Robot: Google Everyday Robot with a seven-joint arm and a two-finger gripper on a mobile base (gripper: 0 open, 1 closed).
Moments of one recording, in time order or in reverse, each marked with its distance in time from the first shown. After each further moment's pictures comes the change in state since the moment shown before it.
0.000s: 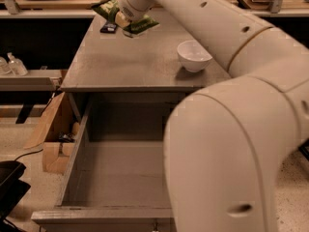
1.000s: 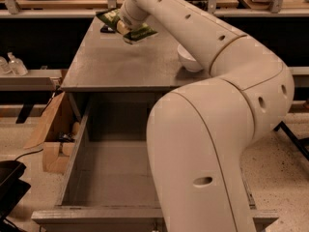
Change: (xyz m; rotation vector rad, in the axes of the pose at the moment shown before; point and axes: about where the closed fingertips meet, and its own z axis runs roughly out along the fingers) arm 0.022 -0.006 0.058 0.011 0.036 0.069
